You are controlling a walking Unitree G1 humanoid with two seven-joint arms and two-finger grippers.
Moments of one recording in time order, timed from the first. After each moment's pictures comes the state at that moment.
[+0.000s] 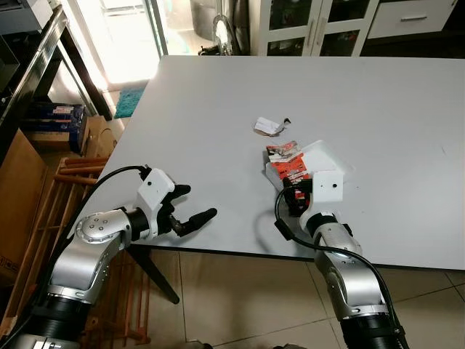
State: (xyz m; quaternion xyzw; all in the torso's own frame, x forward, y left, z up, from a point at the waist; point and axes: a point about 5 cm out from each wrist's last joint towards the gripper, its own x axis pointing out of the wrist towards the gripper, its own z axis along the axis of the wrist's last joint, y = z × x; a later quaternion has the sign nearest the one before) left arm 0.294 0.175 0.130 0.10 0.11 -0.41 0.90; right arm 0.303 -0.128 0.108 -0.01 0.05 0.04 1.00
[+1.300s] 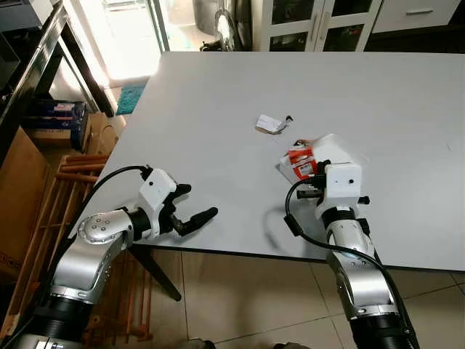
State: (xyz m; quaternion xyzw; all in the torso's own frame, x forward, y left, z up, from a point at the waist) left arm 0.295 0.173 0.130 0.11 0.11 -0.41 0.90; right arm 0.304 -0.146 0.126 -0.08 -0.04 -0.02 1.00
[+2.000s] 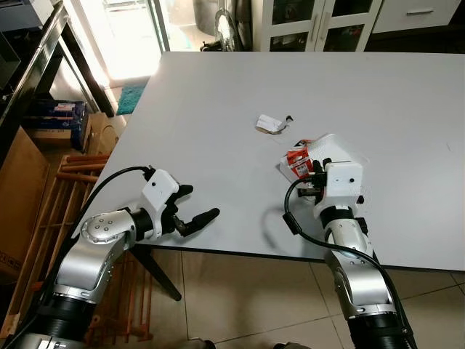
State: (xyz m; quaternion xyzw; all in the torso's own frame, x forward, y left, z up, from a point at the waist) left arm 0.295 0.170 0.128 0.11 0.11 -0.41 0.90; right arm 0.304 -0.142 0.127 -0.06 -0.04 -0.01 1.00
